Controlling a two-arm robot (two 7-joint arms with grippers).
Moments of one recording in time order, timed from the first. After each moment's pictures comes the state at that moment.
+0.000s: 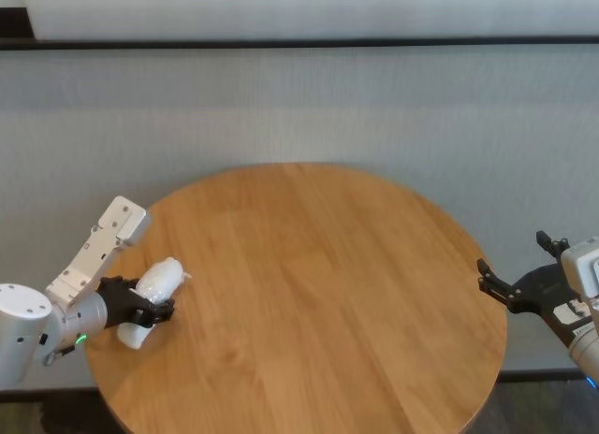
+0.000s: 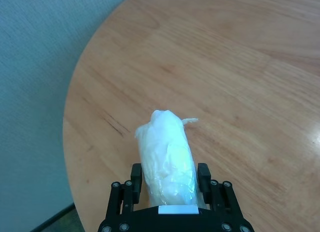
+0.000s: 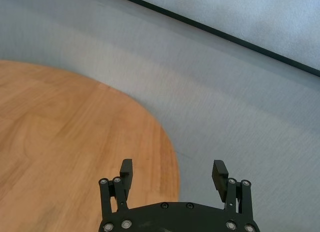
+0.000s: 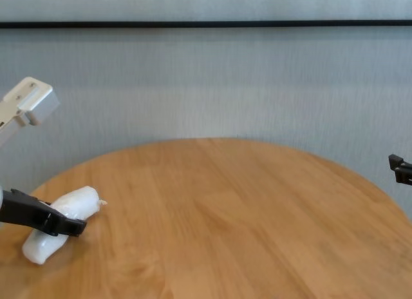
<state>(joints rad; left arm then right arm) -0.46 0.46 0.45 -1.16 -0.21 0.39 -0.32 0.20 0.60 -0.45 -1.41 0.25 -0.12 -0.03</state>
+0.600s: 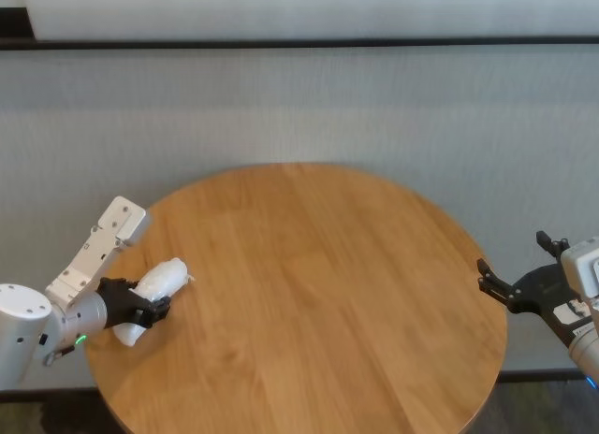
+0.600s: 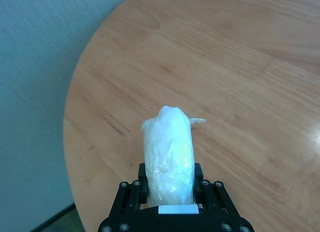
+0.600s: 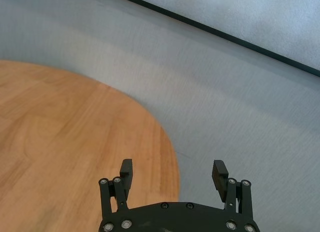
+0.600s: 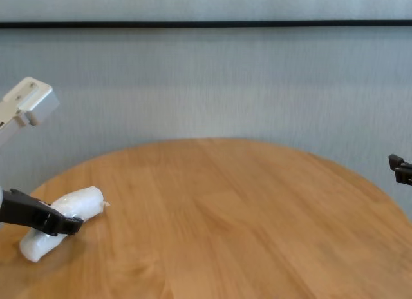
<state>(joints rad) -0.46 0.46 0.45 -1.16 -0.21 0.39 -0.32 0.20 0.60 -0.45 -1.41 0.25 -0.12 -0.03</state>
